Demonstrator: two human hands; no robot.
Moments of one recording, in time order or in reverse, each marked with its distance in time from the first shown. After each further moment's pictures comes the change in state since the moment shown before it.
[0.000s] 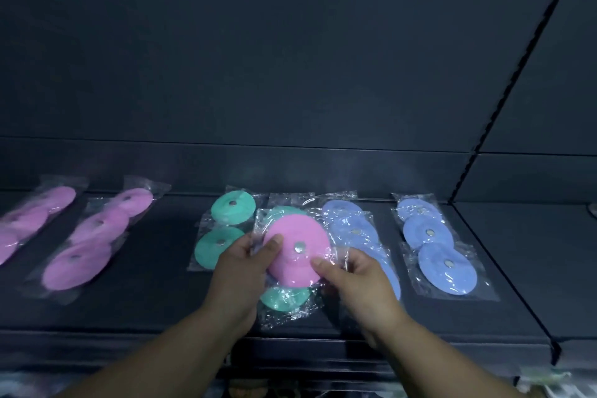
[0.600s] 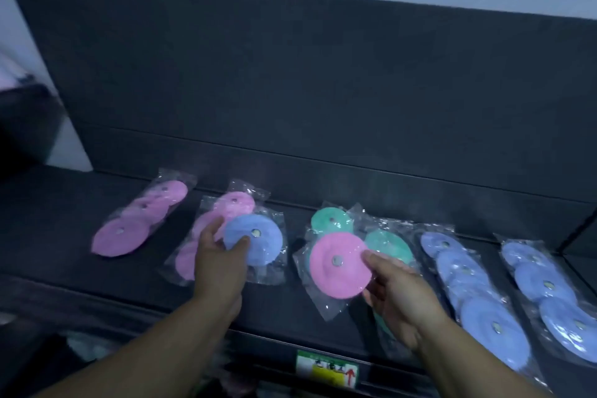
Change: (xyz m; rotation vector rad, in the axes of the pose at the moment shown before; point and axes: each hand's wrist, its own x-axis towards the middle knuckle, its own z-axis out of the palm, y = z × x) left_hand 0.047 0.052 -0.191 -0.065 0.435 0.235; right_hand 0.021 -0.016 0.135 0.236 -0.047 0.235
